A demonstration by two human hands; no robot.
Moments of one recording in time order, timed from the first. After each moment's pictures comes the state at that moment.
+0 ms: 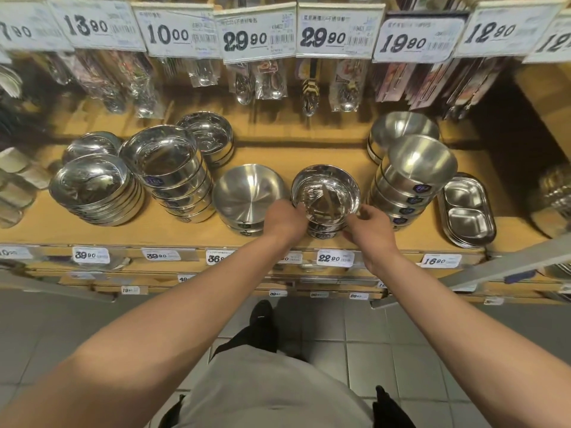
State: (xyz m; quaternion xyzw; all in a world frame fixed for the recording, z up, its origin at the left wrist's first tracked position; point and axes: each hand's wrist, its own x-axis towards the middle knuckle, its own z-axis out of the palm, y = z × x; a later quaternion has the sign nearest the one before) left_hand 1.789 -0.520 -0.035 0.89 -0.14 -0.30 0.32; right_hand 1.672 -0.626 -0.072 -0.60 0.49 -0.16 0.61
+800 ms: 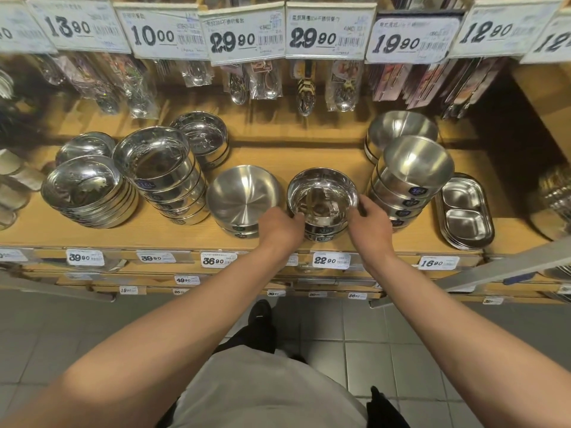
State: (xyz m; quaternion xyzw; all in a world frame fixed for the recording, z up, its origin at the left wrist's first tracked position) left_hand 1.780 -0.520 -0.042 0.88 -0.07 -0.30 0.36; right_hand 1.674 -0.632 -0.064 -0.71 0.45 -0.20 0.50
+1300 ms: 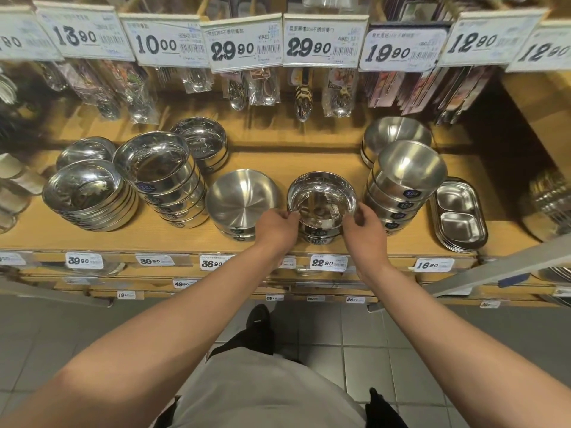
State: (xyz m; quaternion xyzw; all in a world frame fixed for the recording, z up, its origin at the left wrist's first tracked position) left_hand 1.782 -0.517 -0.048 0.83 -0.04 -0.31 0.45; right_hand 1.667 -0.623 -0.076 -0.64 0.47 -0.23 0.56
